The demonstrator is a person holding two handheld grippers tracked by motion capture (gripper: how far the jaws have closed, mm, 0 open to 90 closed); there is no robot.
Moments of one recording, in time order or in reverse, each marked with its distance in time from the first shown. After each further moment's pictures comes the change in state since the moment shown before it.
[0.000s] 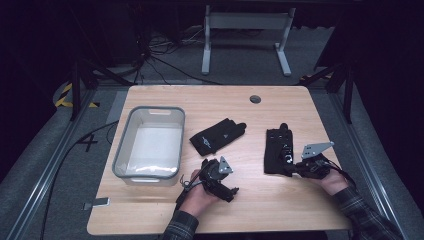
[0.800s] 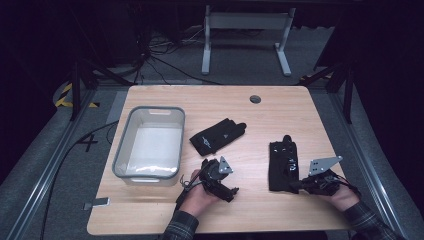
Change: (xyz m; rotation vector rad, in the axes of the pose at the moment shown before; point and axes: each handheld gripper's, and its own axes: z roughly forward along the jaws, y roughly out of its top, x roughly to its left) left arm 0.000 0.000 0.000 -0.001 0.000 0.000; right arm 0.035 -0.022 -0.019 0.028 0.073 -0.029
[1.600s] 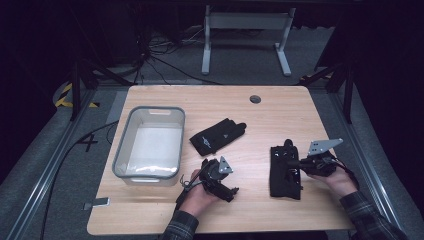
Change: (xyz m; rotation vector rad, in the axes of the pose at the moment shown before) left arm 0.000 0.000 0.000 0.000 -0.001 -0.001; right arm -0.044 0.032 -0.001 -0.078 -0.105 0.028
